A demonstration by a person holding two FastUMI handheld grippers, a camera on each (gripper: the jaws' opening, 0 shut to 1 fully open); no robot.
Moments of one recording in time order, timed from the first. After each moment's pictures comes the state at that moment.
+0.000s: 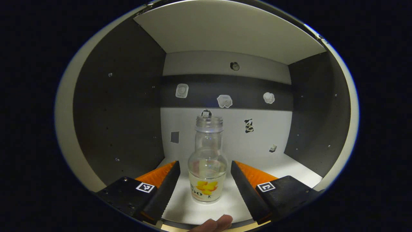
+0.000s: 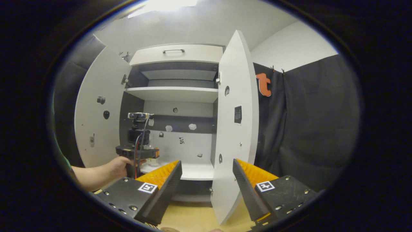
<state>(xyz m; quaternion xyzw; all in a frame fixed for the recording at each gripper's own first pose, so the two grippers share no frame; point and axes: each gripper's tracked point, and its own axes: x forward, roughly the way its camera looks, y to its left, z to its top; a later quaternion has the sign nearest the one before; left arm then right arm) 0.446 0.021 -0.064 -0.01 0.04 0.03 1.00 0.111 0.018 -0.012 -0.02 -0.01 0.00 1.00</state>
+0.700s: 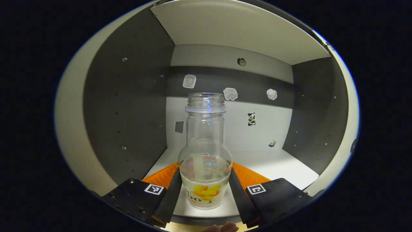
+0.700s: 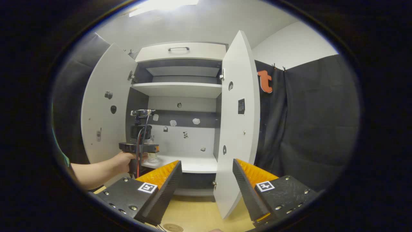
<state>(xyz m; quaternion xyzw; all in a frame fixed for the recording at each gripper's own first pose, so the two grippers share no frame) 0.399 0.028 -0.066 -0.05 0.05 0.01 1.00 0.075 0.032 -0.026 -0.02 0.00 0.01 1.00</state>
